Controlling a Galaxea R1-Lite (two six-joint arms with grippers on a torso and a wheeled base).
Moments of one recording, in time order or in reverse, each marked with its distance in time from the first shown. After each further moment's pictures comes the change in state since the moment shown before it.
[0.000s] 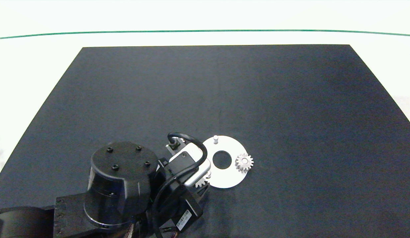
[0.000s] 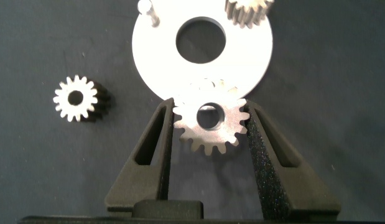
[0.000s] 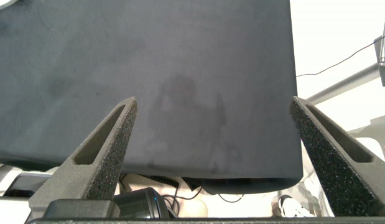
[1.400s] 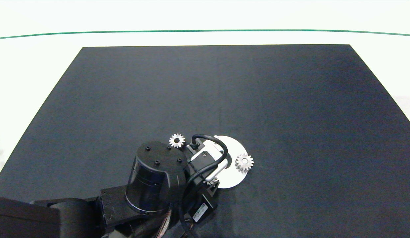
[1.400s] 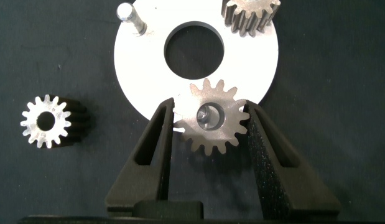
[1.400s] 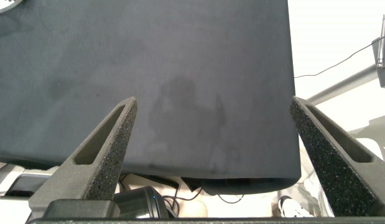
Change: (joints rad) left arm 0.005 0.127 -0.055 -0.055 0.004 0.008; right arm 0.001 0.000 -0.023 0.023 0.000 0.000
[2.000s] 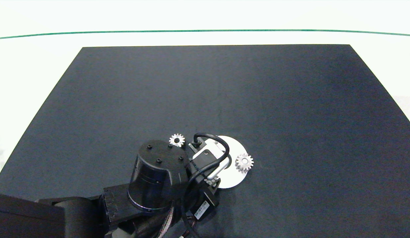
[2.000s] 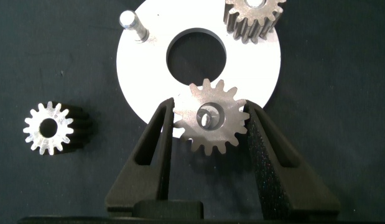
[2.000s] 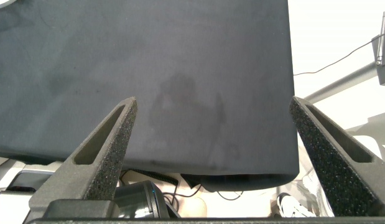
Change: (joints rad) left arm 0.003 0.011 -0.008 -0.017 0.000 0.010; right arm 0.000 0.000 -0.022 0.028 0.000 0.000
